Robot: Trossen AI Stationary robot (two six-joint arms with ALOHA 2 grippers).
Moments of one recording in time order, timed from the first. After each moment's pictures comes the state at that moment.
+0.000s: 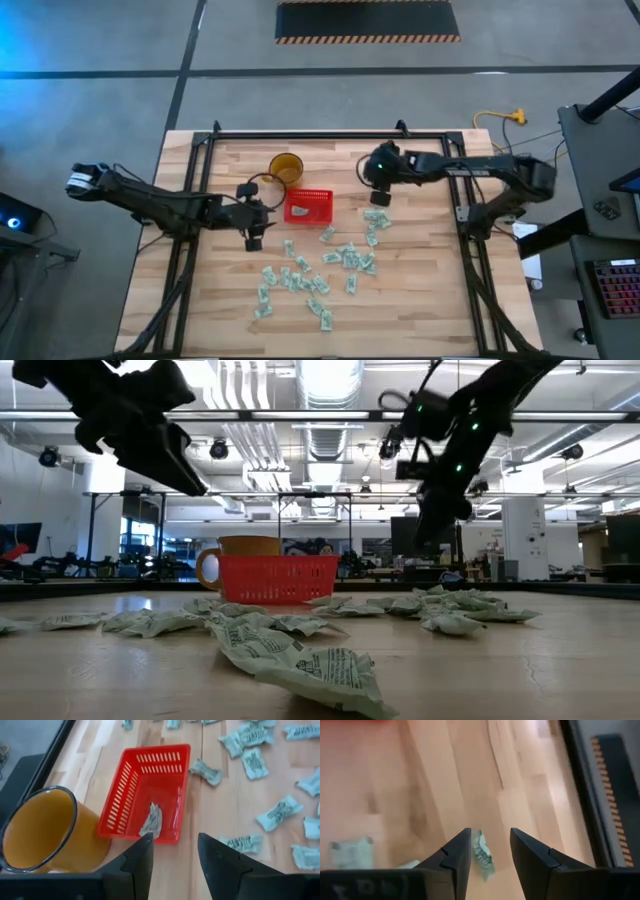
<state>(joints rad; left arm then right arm) -0.19 1.01 0.63 -0.38 -0.40 -0.07 -0.37 1.50 0.89 -0.42 0.20 -0.26</state>
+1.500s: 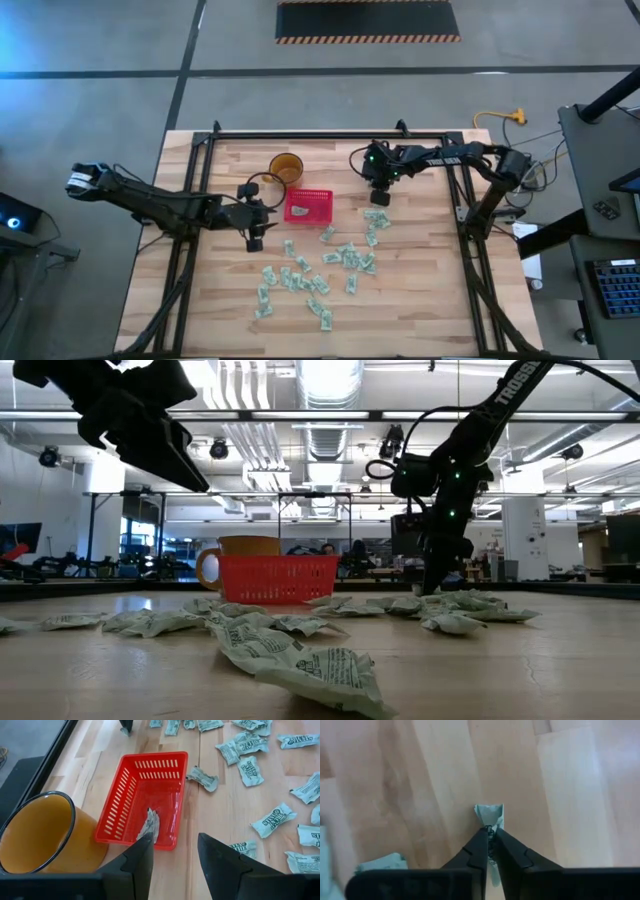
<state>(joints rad) -0.20 1.01 0.63 -0.35 -0.39 -0.07 -0.52 1.73 0.91 -0.41 -0.03 -0.29</state>
